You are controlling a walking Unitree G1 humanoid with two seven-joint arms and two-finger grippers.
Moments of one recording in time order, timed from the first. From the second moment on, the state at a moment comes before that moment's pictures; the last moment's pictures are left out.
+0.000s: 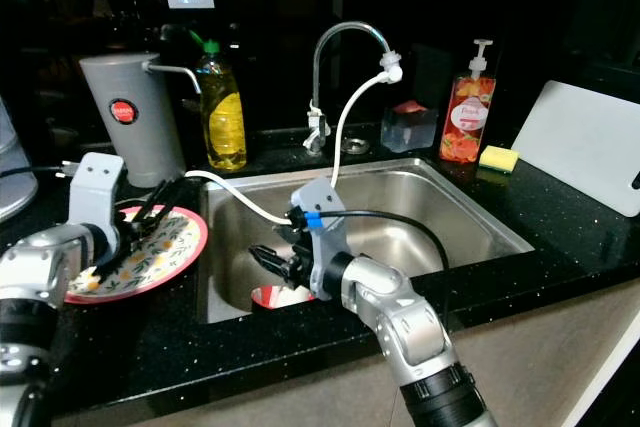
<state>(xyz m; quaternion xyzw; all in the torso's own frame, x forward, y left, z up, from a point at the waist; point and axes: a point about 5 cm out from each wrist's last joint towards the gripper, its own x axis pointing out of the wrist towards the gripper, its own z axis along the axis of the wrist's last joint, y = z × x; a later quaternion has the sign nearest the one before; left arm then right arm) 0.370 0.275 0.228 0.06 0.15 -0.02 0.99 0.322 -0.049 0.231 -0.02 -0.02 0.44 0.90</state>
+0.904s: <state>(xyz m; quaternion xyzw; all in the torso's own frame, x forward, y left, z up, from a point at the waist) 0.372 0.263 0.258 0.07 0.08 -0.05 0.99 0.345 -0.067 0.293 0.02 -0.04 0.28 0.96</state>
